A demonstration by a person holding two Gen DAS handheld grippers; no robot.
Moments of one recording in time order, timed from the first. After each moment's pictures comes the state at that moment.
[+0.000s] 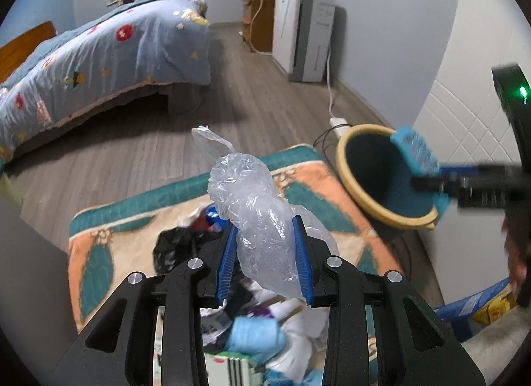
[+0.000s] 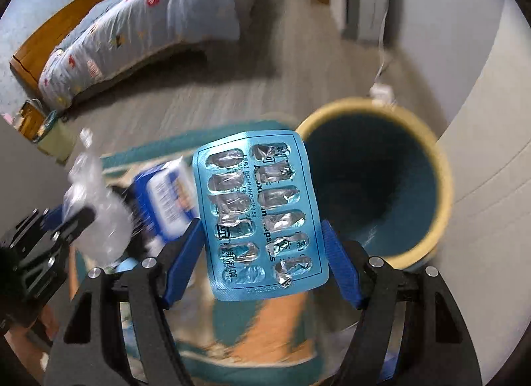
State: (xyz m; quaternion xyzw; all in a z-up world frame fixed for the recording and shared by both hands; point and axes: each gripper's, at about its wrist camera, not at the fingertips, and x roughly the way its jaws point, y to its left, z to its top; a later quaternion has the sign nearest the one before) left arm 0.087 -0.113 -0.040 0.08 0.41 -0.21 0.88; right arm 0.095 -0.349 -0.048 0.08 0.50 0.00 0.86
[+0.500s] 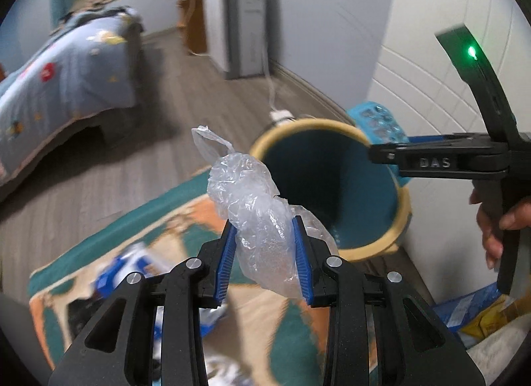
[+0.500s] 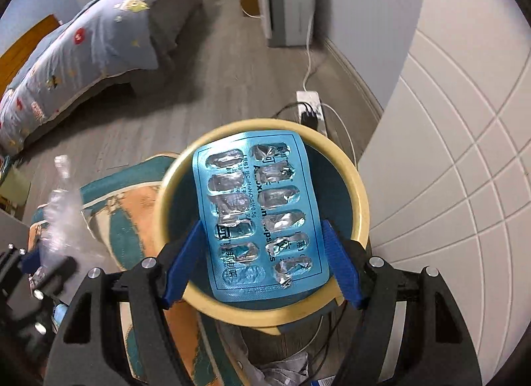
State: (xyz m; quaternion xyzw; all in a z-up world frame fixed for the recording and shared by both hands) left arm 0.116 -0.263 -0.069 0.14 0.42 -0.31 0.84; right arm 0.108 -0.469 -0.085 0.11 0.49 -0.11 0.86
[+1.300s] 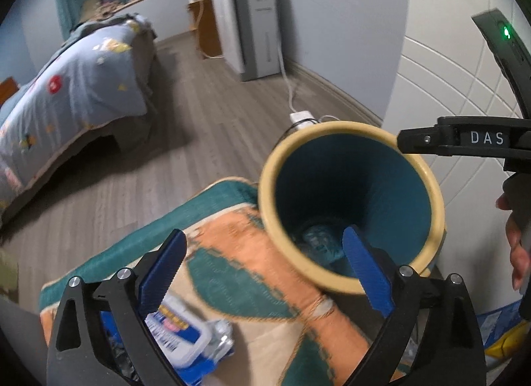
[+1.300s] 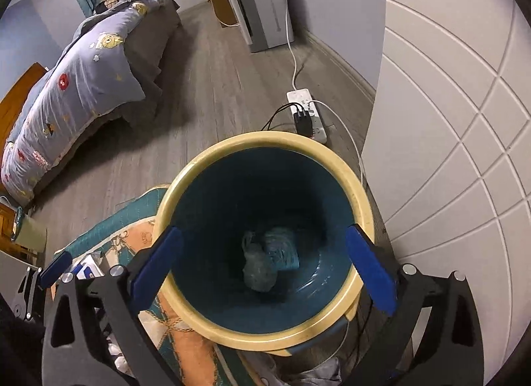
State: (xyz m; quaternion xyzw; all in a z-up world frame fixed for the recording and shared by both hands) left arm 0.137 -0.272 -0.080 0.16 0.40 -0.25 0.87; right arm 0.113 -0.498 -0.082 0.21 0.46 -0.12 0.85
